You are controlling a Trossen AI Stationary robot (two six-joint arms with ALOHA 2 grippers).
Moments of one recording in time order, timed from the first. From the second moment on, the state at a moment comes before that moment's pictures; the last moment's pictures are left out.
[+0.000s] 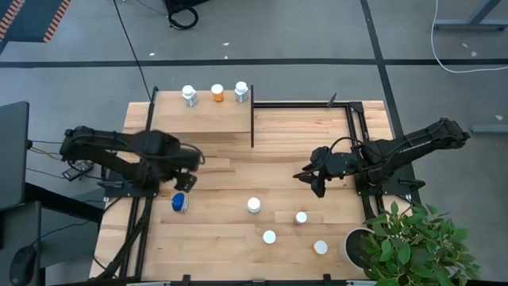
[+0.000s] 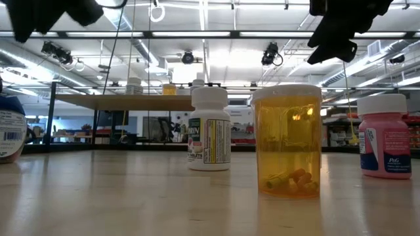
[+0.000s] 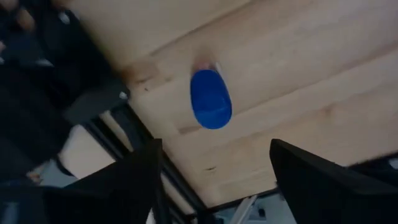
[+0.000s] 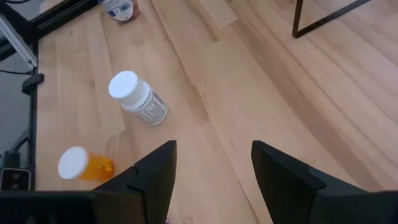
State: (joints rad) left arm -0.13 1.27 1.24 -1.54 0.17 -1.24; right arm 0.25 0.99 0.77 -0.53 0.27 0.65
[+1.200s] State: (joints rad) left arm -0.21 1.27 0.81 -1.07 0.27 -1.48; right arm 0.25 0.99 0.77 -0.53 0.23 0.66
